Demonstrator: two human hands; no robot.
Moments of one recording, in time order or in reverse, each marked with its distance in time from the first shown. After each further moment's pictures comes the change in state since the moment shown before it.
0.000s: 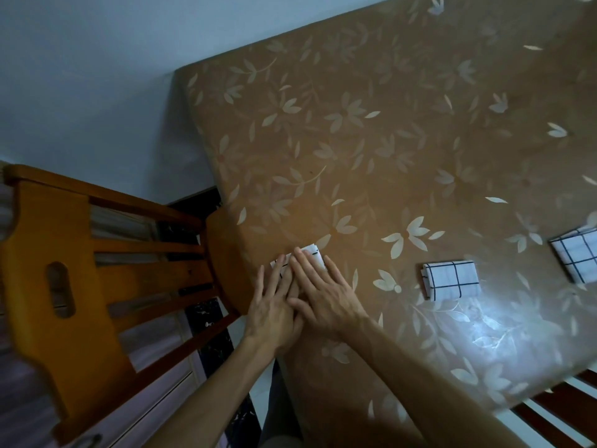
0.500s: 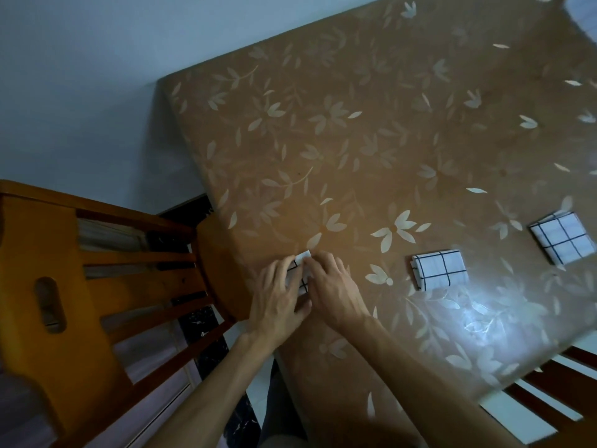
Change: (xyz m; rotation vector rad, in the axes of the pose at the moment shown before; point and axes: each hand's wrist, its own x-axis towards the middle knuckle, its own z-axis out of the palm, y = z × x) left_hand 0.012 0.004 -0.021 -0.223 0.167 0.028; right_hand -0.003 -0.002 -0.017 0.187 0.126 0.317
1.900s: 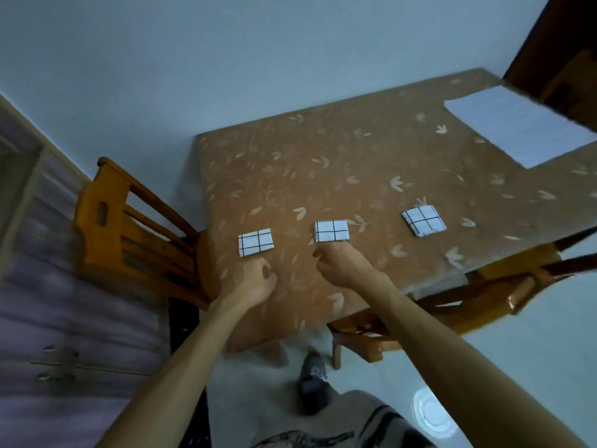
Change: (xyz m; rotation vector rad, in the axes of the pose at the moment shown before) left_hand -0.168 0.274 -0.040 -0.215 0.034 -0.511; right_hand -0.248 0.115 -0.182 0.057 -0.094 -0.068
